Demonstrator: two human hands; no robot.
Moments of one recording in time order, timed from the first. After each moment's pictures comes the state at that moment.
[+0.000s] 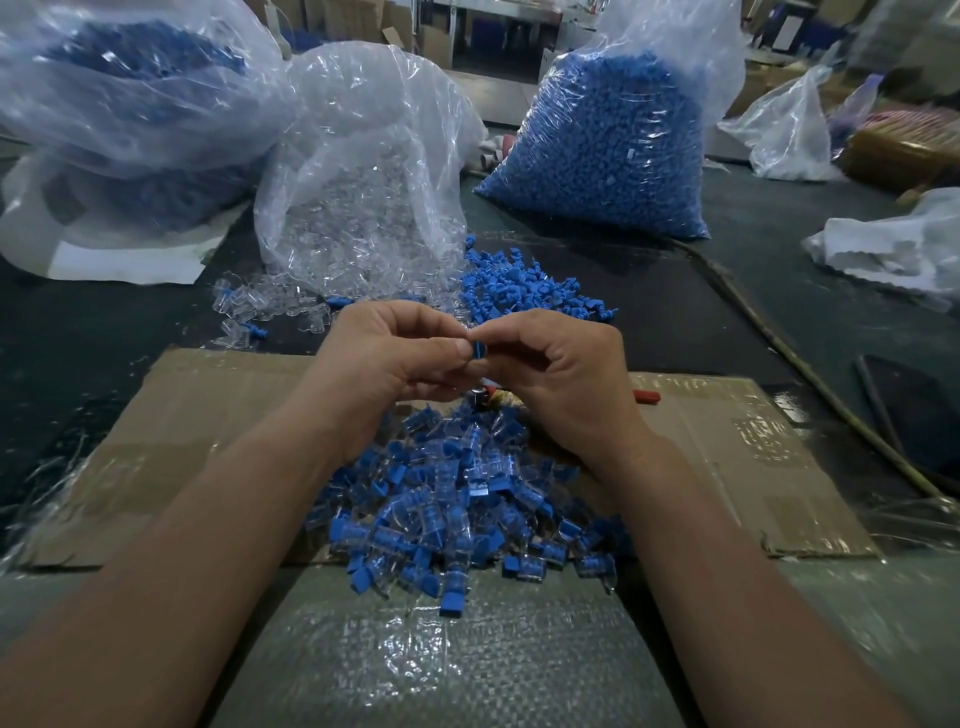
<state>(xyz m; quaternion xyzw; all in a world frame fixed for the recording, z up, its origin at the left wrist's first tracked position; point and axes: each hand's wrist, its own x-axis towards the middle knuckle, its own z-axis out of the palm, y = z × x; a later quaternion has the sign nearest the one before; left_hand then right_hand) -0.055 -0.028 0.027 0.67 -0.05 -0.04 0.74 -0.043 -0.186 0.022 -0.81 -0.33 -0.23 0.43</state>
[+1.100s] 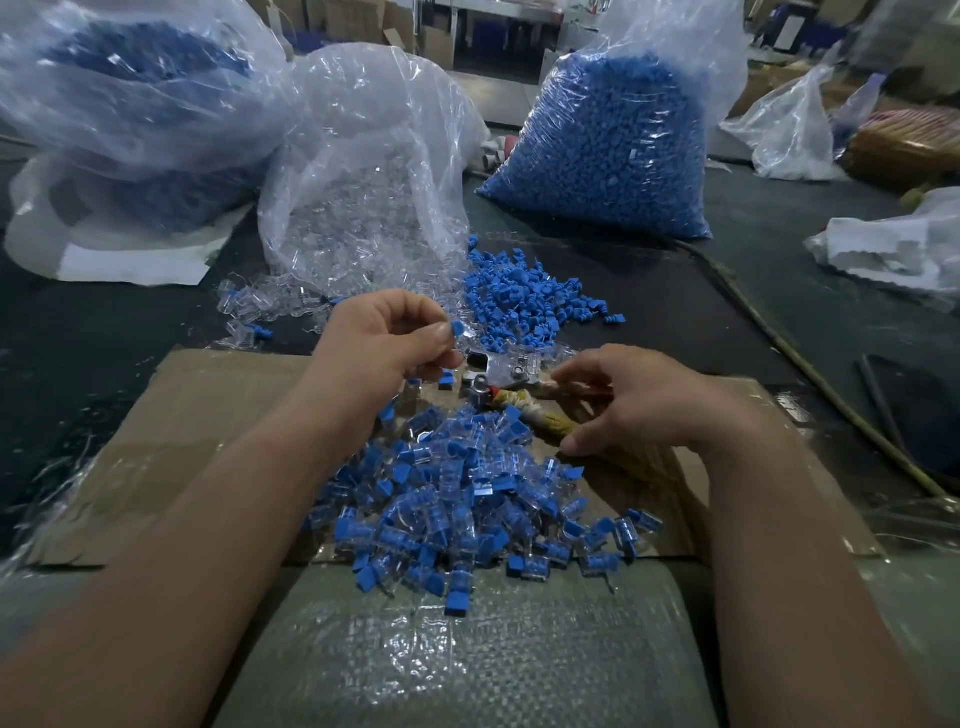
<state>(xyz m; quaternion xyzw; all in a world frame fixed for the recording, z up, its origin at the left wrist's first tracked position) -0.051 -0.025 0.023 0.71 -0.04 0.04 0.71 -0.029 -0.241 0.038 -0.95 -0.09 0.17 0.23</state>
